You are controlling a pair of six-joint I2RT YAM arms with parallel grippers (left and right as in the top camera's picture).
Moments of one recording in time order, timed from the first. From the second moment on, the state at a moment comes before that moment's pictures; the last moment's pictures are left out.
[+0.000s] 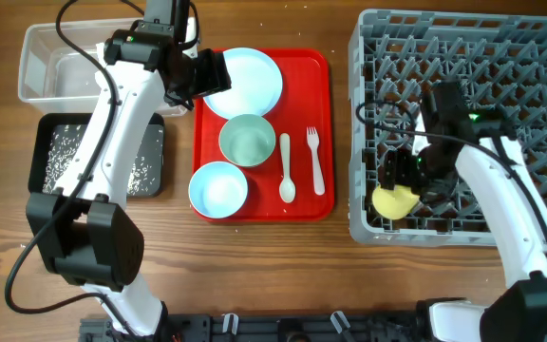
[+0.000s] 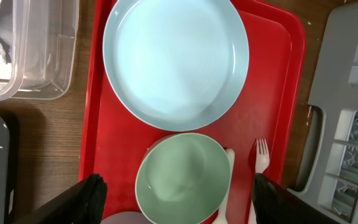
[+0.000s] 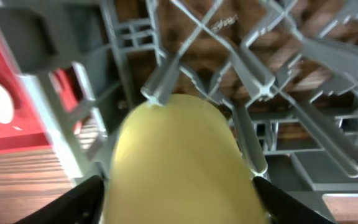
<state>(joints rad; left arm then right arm) -0.19 1.88 1.75 -1.02 0.18 -0.40 0.08 1.49 1.19 -1.25 -0.11 0.26</state>
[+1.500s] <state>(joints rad) 0.13 1.75 1.75 -1.17 0.17 -0.41 0.55 2.12 1.63 -0.77 -0.18 0.45</state>
